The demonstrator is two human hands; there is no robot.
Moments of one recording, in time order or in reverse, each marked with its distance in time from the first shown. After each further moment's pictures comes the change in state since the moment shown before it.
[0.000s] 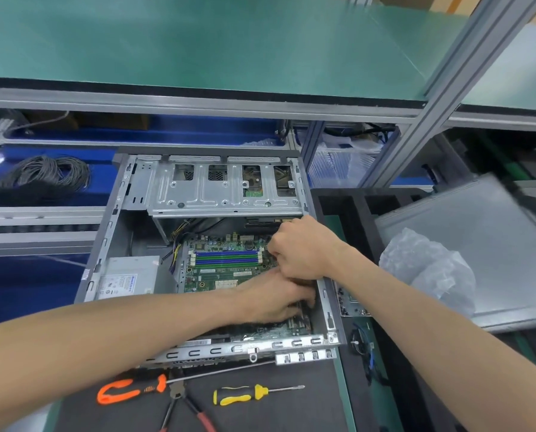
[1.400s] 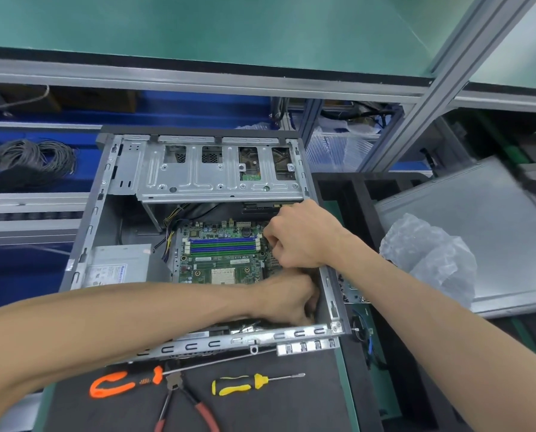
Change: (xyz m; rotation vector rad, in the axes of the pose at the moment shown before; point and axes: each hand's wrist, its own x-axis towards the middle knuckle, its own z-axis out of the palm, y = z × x) left_hand 0.021 0.014 0.021 -0.122 -0.258 -0.181; right_hand 0.002 -0.001 0.006 0.025 0.035 0.065
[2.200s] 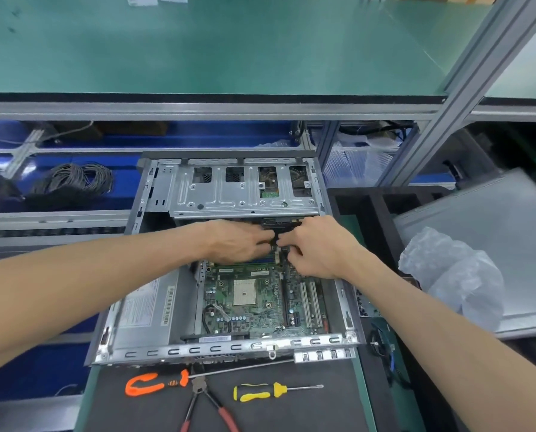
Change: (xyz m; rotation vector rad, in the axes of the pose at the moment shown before) left_hand -0.064 -0.097 -0.107 0.766 -0.165 0.125; right_hand -0.004 -0.002 -0.001 0.127 0.114 0.037
